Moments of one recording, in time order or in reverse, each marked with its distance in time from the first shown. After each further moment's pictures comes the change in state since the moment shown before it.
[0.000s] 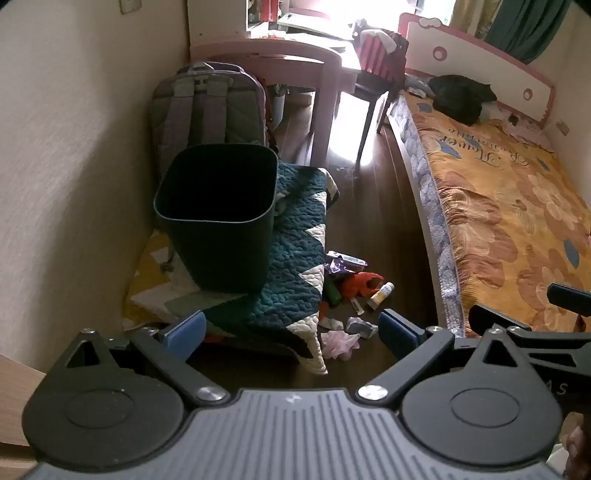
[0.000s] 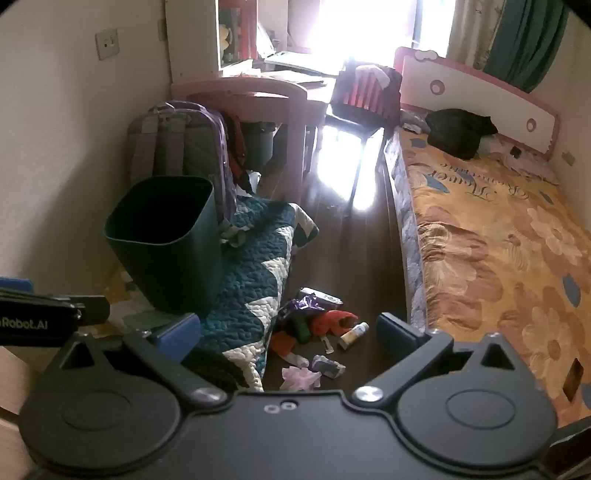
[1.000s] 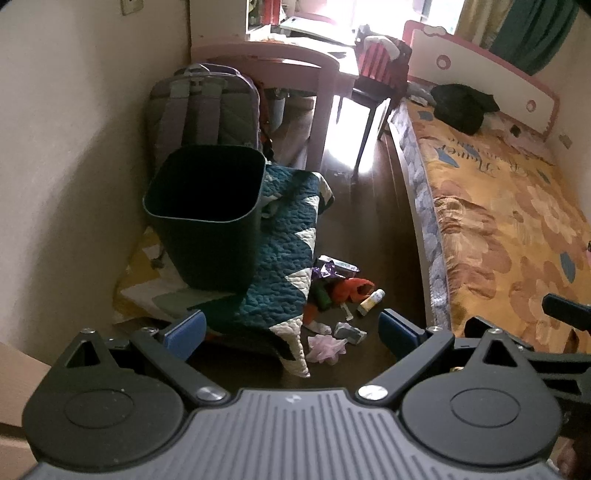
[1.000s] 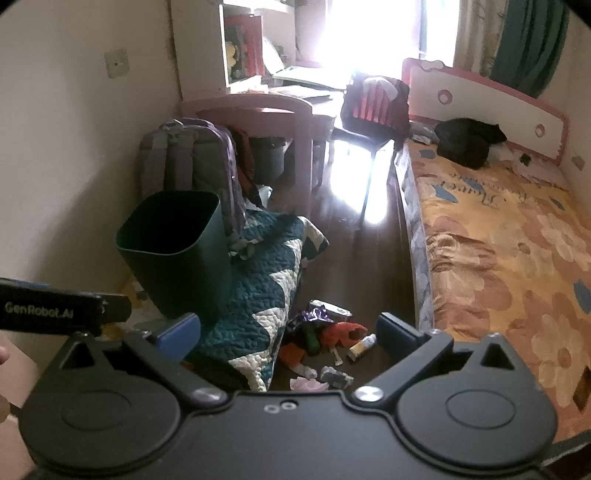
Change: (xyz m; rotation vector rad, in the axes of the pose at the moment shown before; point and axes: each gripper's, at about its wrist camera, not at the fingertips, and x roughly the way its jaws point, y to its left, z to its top) left arm -0.001 -0.032 0.005 -0.048 -0.010 -0.001; right arm -0.019 -0.027 -0.005 -0.008 -0.055 0.066
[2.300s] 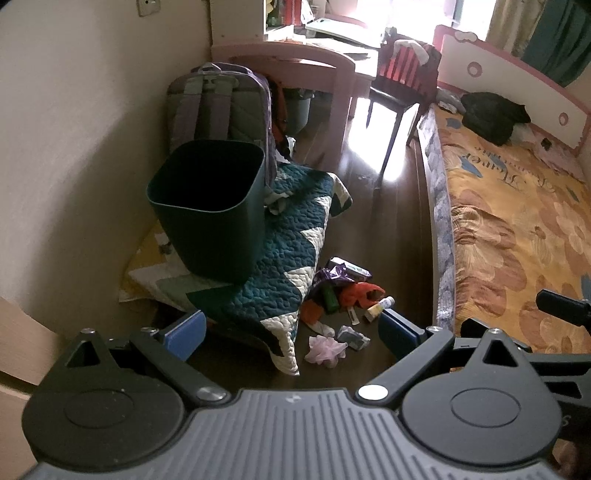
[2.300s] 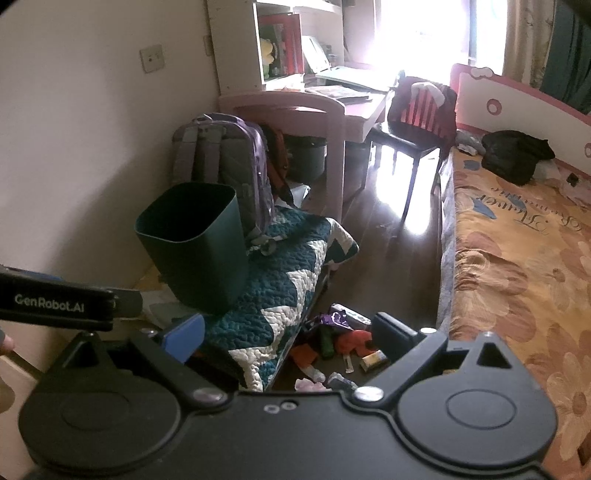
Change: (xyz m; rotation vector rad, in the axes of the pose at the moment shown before) left arm 0.002 -0.083 -0.014 -0.080 -0.008 0.118; right arm 0.011 -0.092 0.004 -0.097 0.010 0.178
